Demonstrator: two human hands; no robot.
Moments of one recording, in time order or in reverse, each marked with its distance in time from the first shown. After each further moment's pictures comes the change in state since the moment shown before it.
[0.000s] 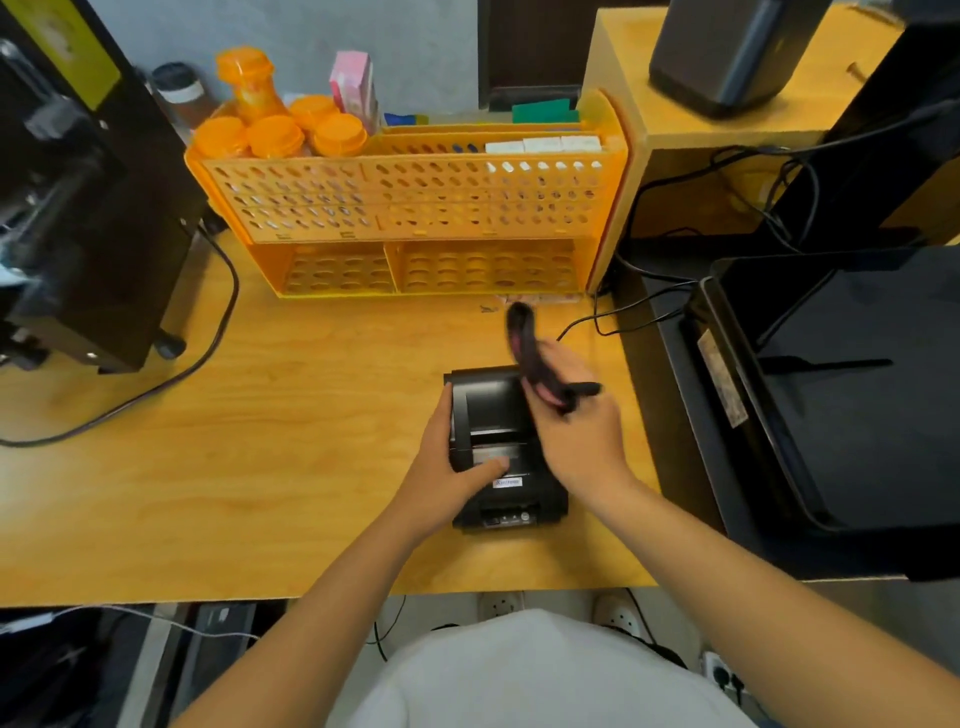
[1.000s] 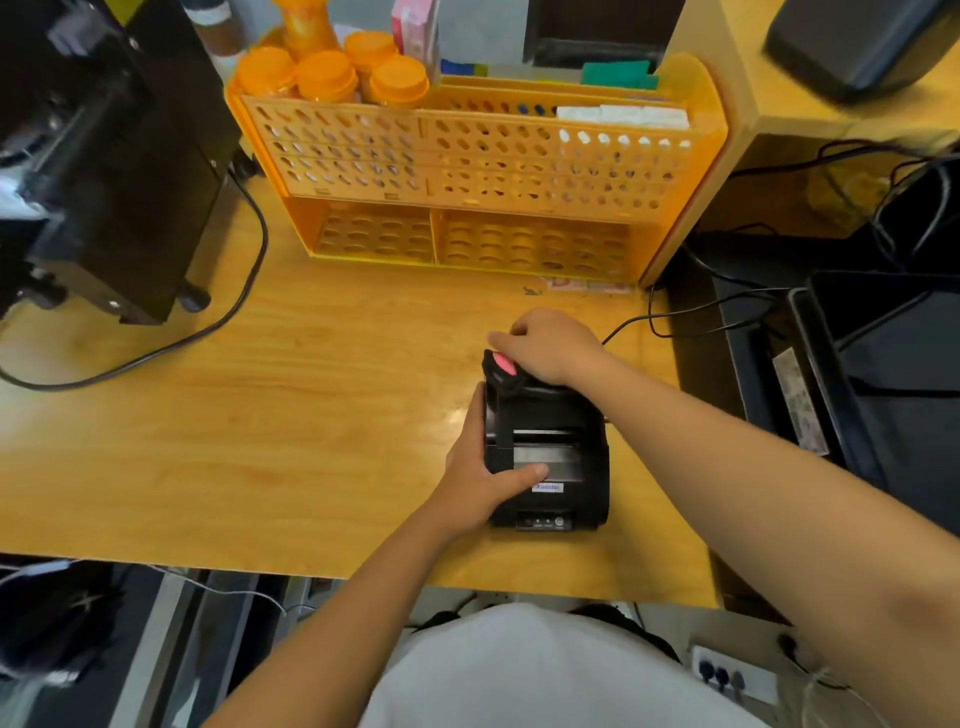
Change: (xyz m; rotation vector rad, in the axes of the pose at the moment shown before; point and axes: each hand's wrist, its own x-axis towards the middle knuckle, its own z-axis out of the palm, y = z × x) left_hand 0.009 -0.029 0.004 -0.102 0.008 0.039; right_hand 0.128 0.007 0.063 -0.814 -0.569 0.109
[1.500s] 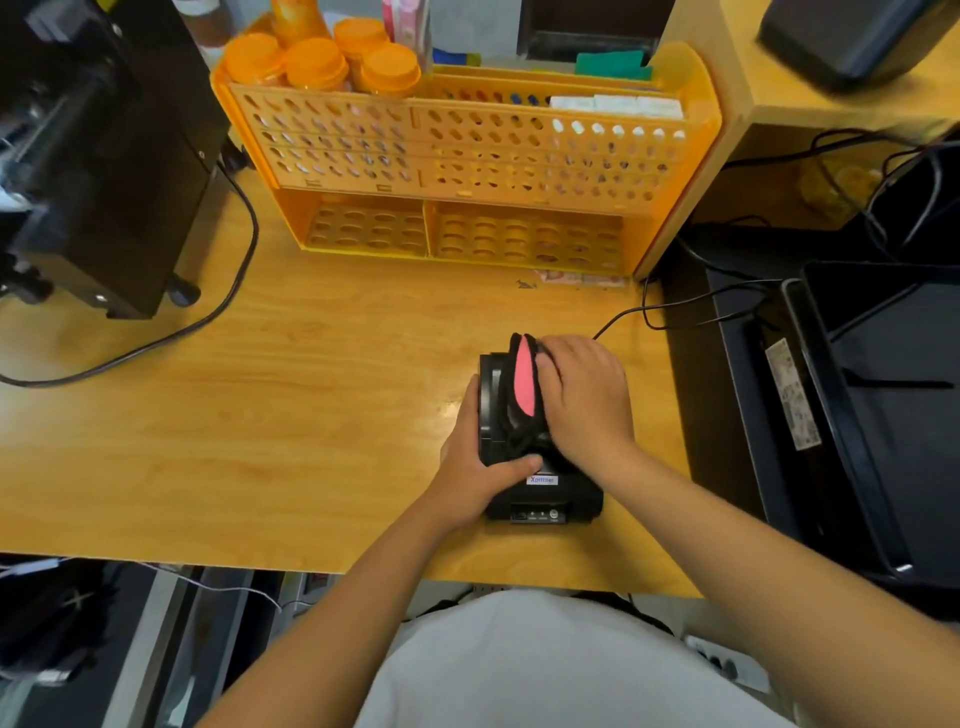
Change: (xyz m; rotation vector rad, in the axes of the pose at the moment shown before) left_hand 0.000 0.006 0.001 -0.011 0.013 0.020; right_hand -0.078 0.027 0.044 0.053 0.457 -0.046
